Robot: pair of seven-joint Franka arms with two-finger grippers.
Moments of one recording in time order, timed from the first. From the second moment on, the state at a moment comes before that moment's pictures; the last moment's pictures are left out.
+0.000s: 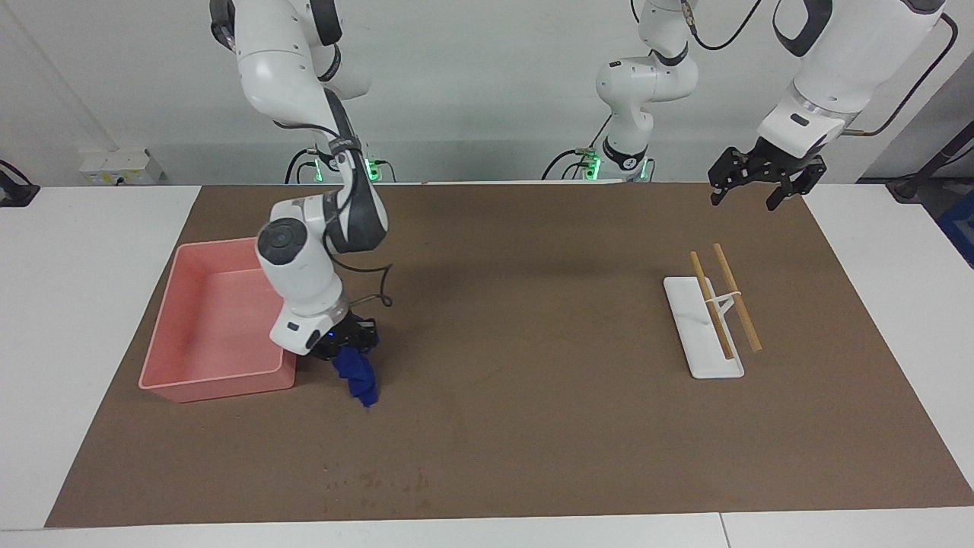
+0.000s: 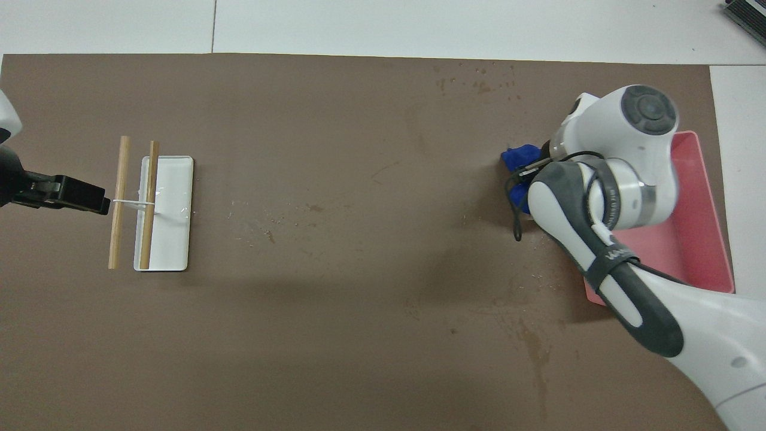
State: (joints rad) left arm 0.03 -0.02 -0.10 -1.59 -0.04 1.54 0.10; right arm 0.09 0.37 0.01 -1.74 0.02 2.13 -0.23
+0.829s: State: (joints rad) left arm 0.03 -0.02 -0.10 -1.59 -0.04 1.54 0.10; right arm -0.21 0.16 0.01 -1.84 -0.14 2.13 -0.66
